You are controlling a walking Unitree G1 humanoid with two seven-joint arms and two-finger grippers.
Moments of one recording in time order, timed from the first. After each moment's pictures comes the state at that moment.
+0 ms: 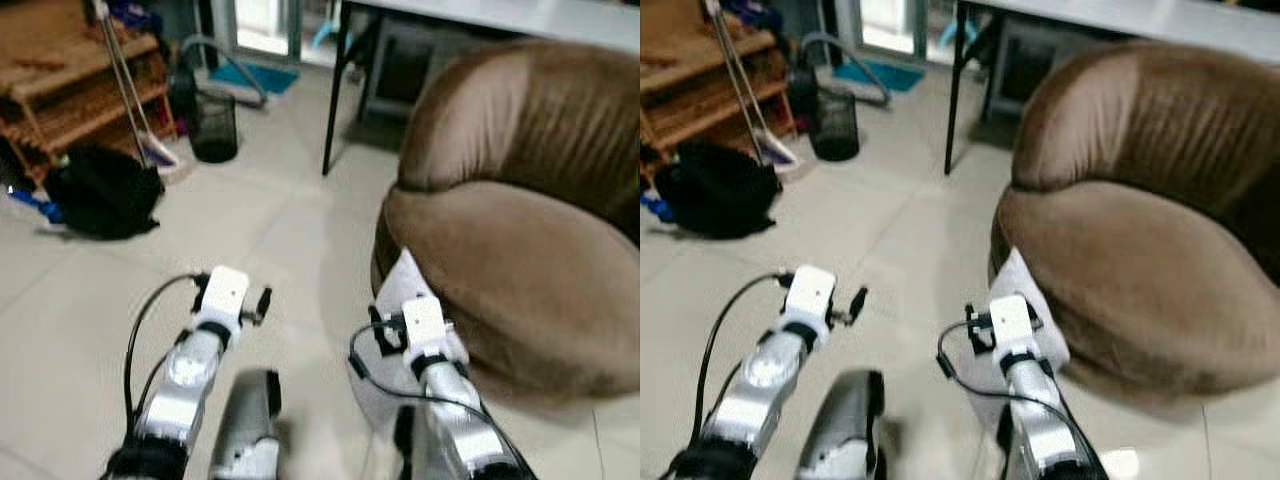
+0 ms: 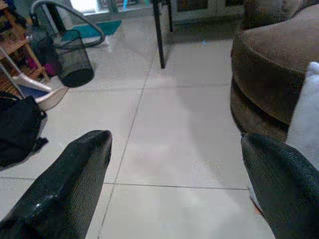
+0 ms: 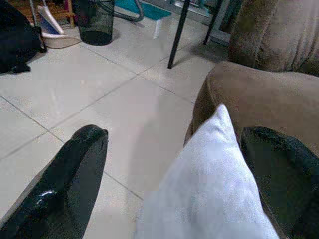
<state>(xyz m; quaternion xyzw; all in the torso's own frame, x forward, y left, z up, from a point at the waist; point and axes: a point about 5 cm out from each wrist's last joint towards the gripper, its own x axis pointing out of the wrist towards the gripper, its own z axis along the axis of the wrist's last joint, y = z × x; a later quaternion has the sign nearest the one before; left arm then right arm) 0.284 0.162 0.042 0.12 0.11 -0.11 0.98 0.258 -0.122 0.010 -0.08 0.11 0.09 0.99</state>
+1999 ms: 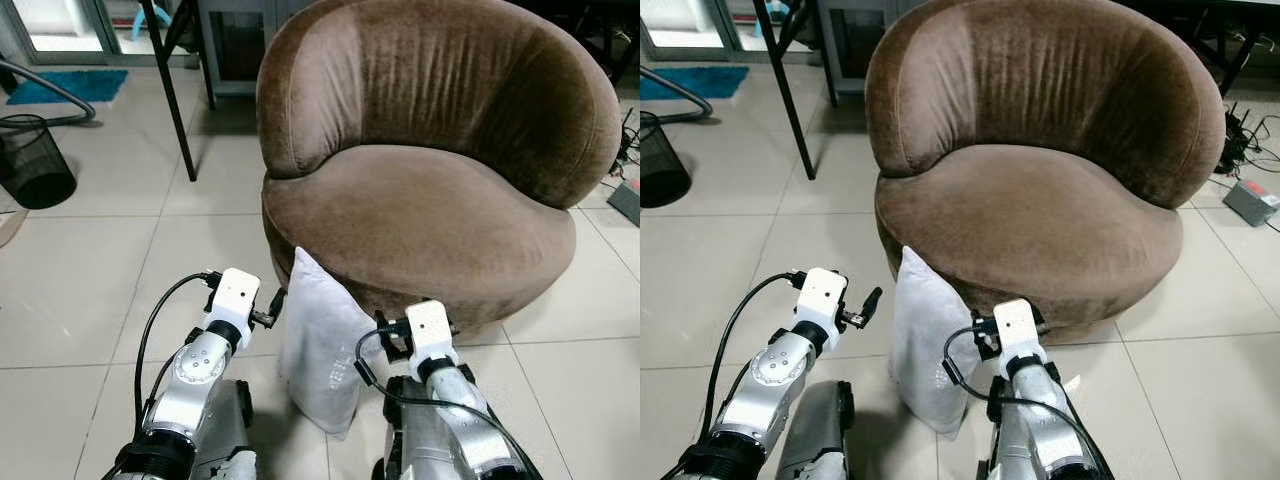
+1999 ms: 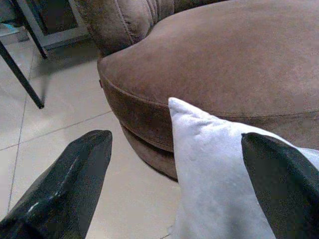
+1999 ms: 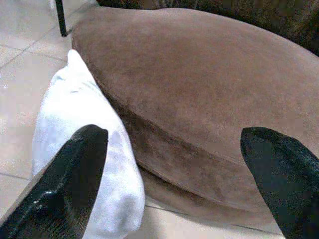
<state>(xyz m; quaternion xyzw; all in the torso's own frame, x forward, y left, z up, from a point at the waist) 0.284 0.155 0.039 0.11 0.11 -0.14 0.98 0.262 -0.128 0.011 -0.10 0.12 0.10 0.98</state>
